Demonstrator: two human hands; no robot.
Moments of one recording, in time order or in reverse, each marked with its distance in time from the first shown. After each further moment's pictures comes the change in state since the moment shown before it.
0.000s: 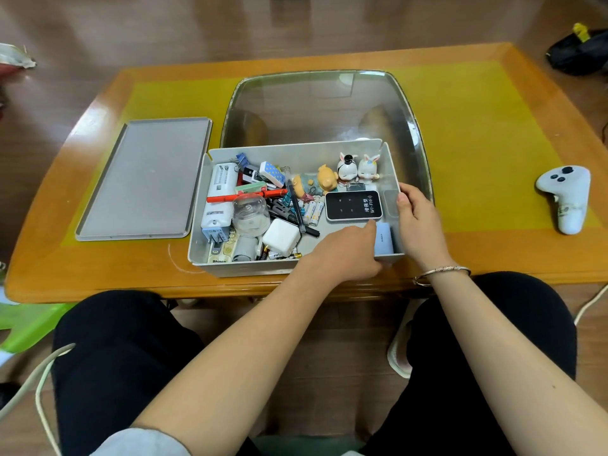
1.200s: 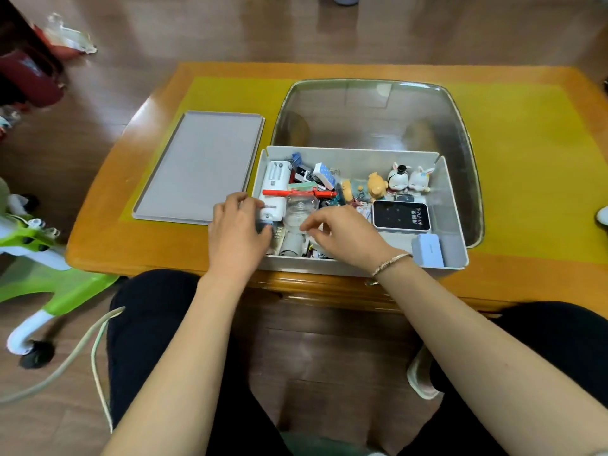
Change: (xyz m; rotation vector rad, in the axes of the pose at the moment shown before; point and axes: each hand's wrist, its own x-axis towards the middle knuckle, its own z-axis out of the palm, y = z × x) left_hand -0.123 -0.141 -0.066 0.044 0.610 -0.575; right_hand -0.026 -0.119 0.101 -0.298 -0.627 -0.483
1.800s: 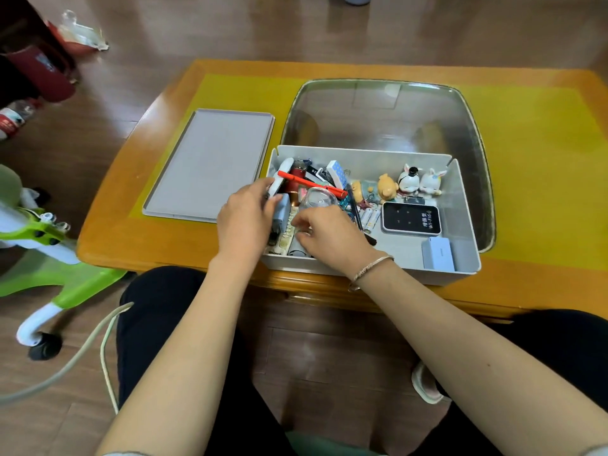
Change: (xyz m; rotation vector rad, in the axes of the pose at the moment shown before) left_hand 0.020 0.001 -0.001 -0.180 0.153 0.037; right_hand 0.016 -0.028 0.018 -0.068 0.020 0.006
